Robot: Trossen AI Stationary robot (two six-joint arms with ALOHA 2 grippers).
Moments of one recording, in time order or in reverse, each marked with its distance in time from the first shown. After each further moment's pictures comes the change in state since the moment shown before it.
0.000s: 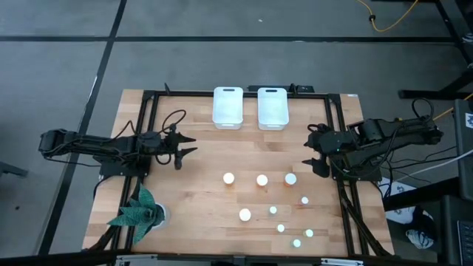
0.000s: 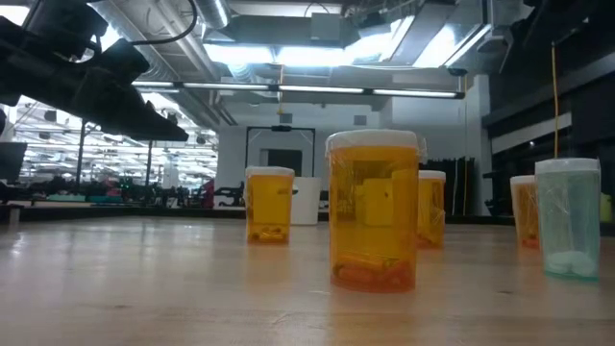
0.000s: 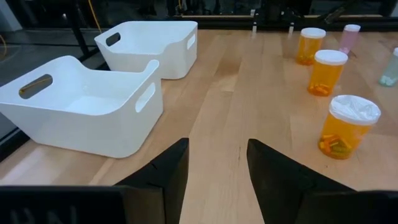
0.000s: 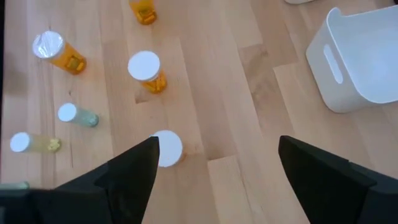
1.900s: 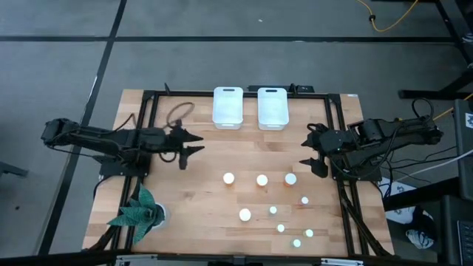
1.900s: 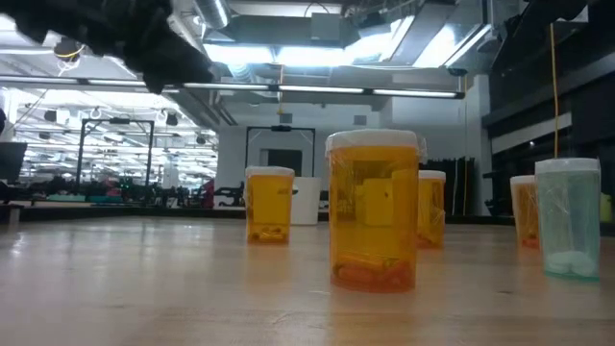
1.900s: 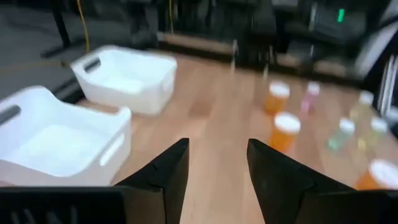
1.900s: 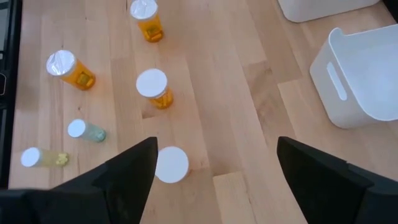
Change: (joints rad) left arm -0.138 0.195 0.373 -0.202 -0.071 -0.190; right arm 0.000 0.000 0.000 0.057 -0.001 -0.001
